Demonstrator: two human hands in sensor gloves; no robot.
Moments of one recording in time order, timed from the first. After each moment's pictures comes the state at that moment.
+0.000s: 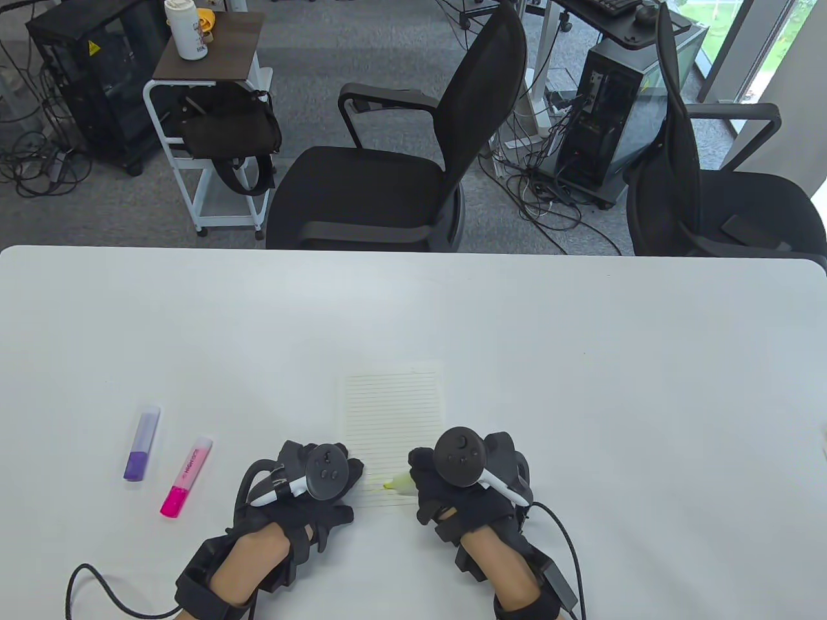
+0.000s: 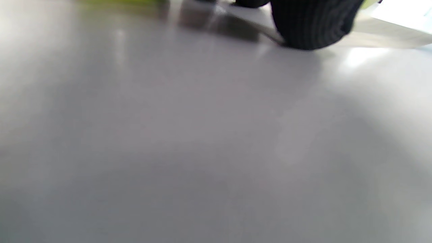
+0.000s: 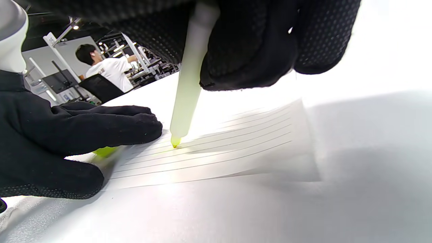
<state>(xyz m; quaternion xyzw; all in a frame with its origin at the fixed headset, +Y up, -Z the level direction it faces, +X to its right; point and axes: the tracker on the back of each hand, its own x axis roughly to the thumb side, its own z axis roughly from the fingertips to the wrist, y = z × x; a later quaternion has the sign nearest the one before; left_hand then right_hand) -0.173 -0.779 -0.291 -0.24 -0.18 0.05 0.95 0.066 -0.736 -0.296 0.15 0.12 0.96 0.20</state>
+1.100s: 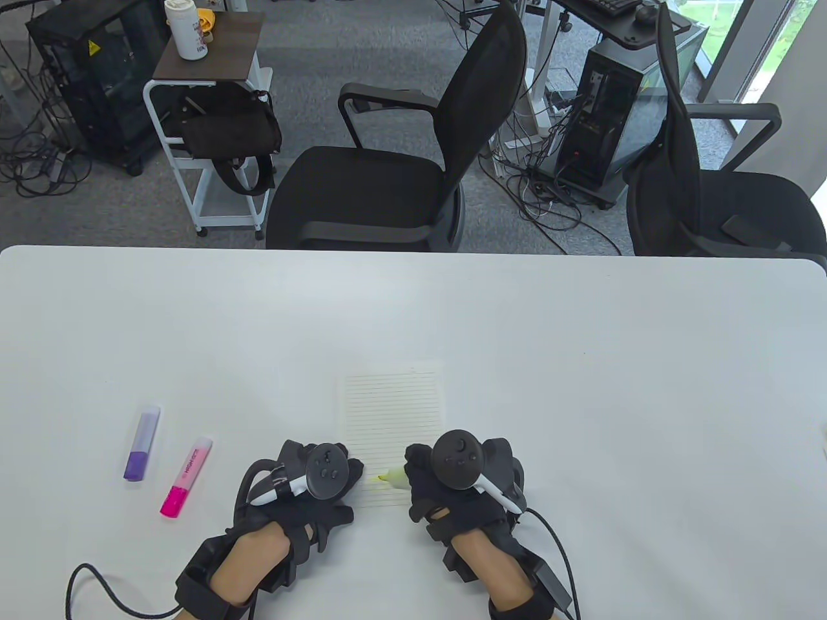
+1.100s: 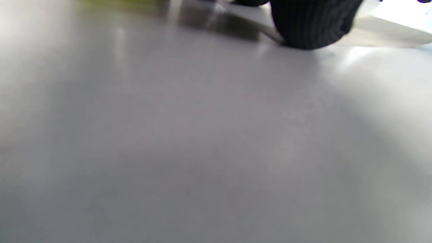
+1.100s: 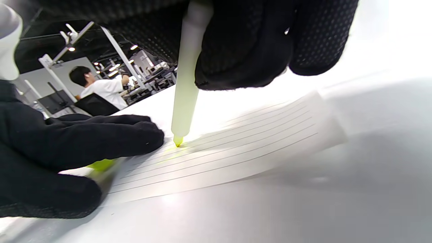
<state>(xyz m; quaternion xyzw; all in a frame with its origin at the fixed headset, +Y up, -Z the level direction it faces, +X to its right) -0.172 -0.780 -0.292 -0.25 -0.18 0.05 0.95 0.057 -0.744 -0.293 0.13 0.09 0.96 0.24</state>
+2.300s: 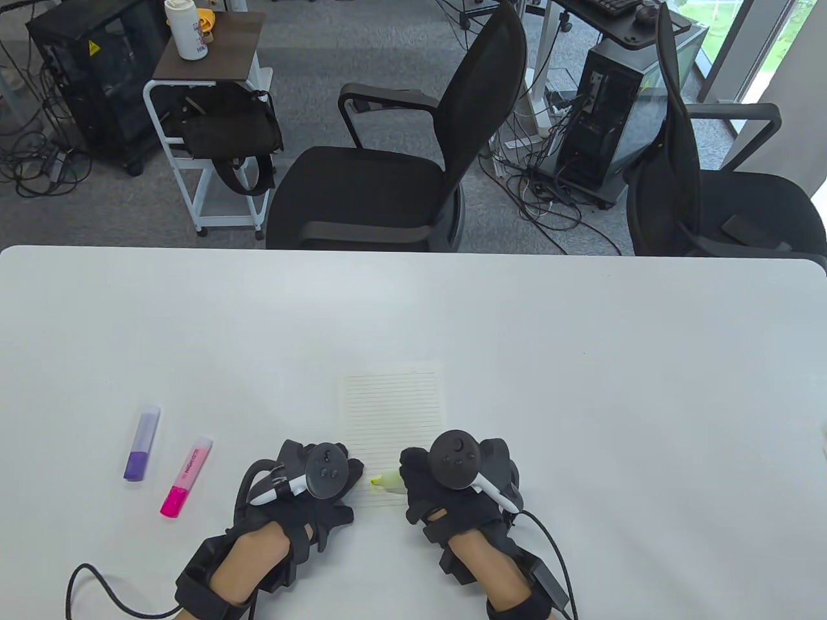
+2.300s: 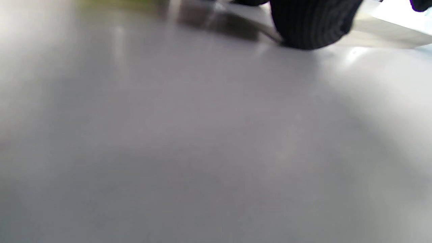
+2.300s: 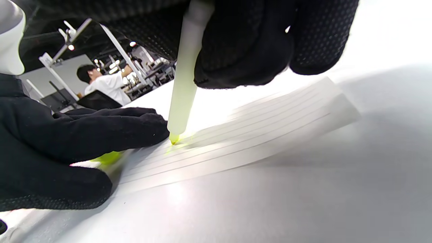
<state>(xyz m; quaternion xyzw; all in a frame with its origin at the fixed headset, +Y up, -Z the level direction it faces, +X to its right) -0.173 -0.780 -0.292 -0.25 -0.18 0.06 0.95 0.057 -0.744 -0.294 0.13 0.12 0.95 0.24</state>
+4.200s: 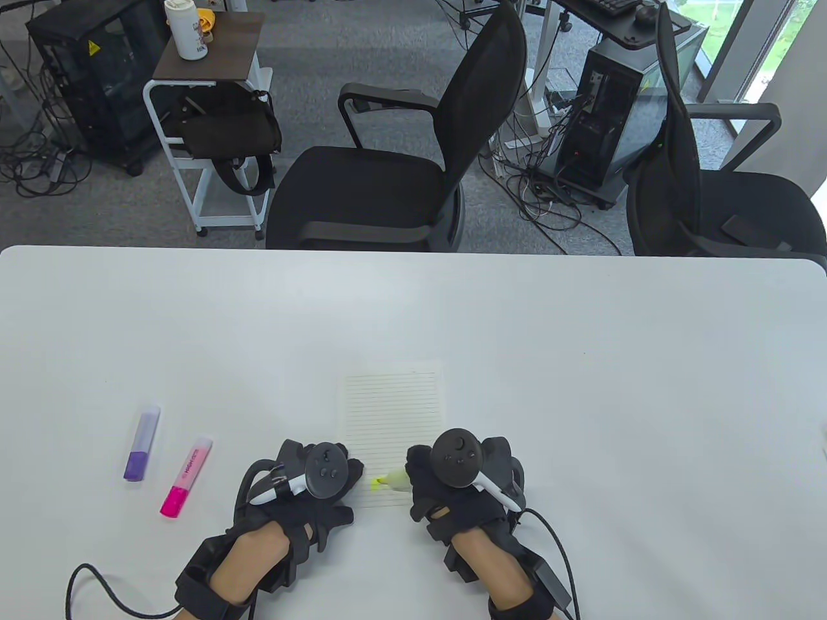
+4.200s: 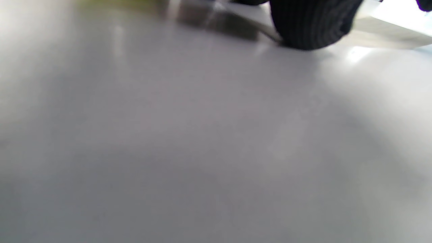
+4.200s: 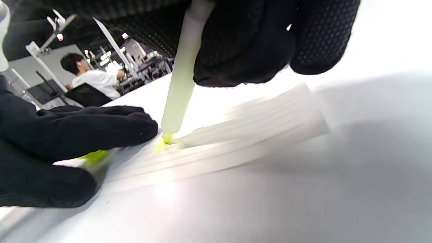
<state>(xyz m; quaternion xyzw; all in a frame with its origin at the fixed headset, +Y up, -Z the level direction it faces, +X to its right) -0.173 -0.781 -0.292 -0.26 -0.18 0.06 0.95 0.061 -0.740 -0.294 0.12 0.13 0.96 0.22</state>
